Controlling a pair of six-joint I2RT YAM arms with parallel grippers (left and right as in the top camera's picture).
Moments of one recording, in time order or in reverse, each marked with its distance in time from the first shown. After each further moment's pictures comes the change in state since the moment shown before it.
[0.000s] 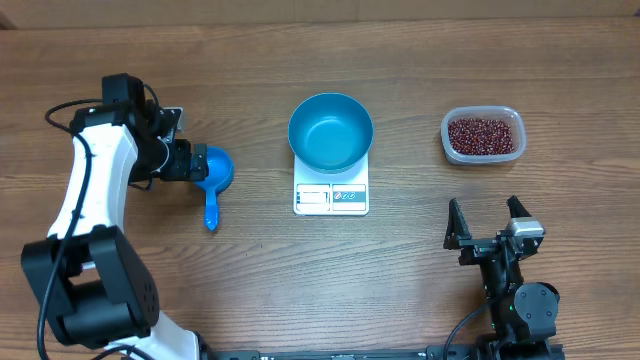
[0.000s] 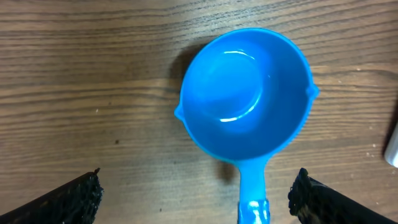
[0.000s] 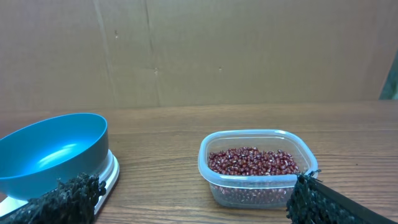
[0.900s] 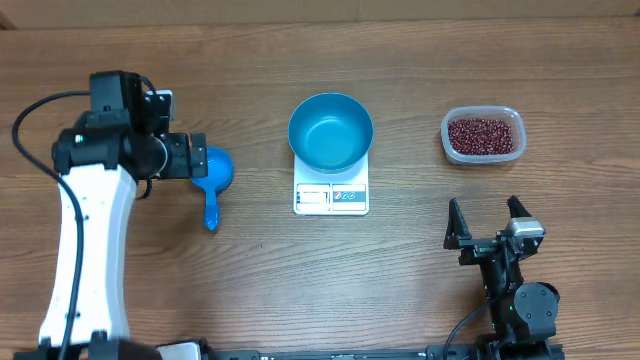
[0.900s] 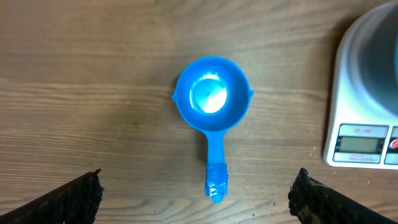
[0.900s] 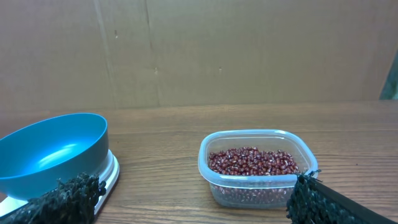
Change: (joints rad) left arm -0.076 -0.313 -0.002 -0.062 -0.073 -0.159; right arm 0.000 0.000 0.000 0.000 0.000 0.000
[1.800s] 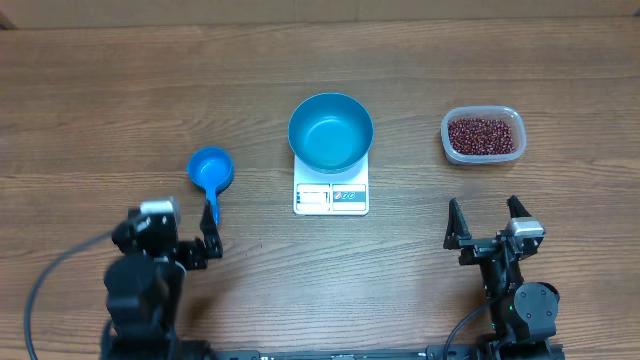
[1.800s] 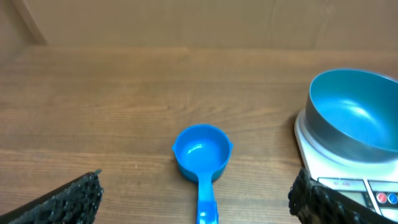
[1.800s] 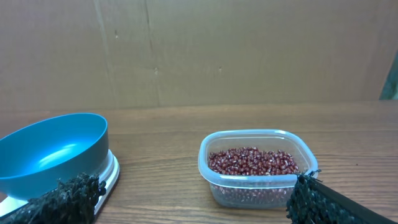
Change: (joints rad) left arm -0.099 -1.047 -0.844 0.584 -0.094 -0.065; right arm 0.000 0.000 0.000 0.000 0.000 0.000
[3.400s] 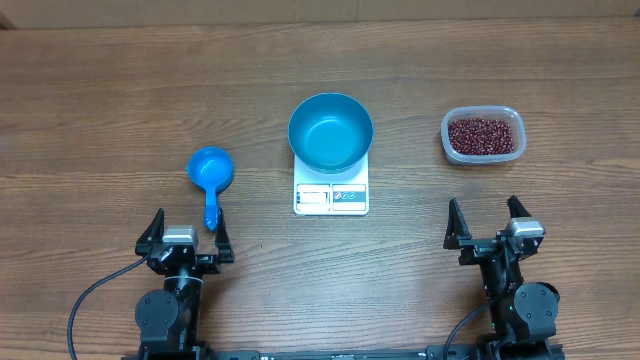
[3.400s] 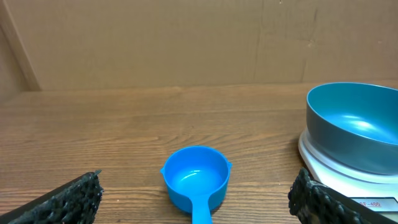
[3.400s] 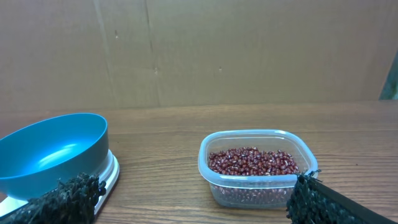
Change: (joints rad) left arm 0.000 -0.425 -0.537 0.431 0.038 0.044; right arm 0.000 0.000 0.000 -0.001 0.000 0.000
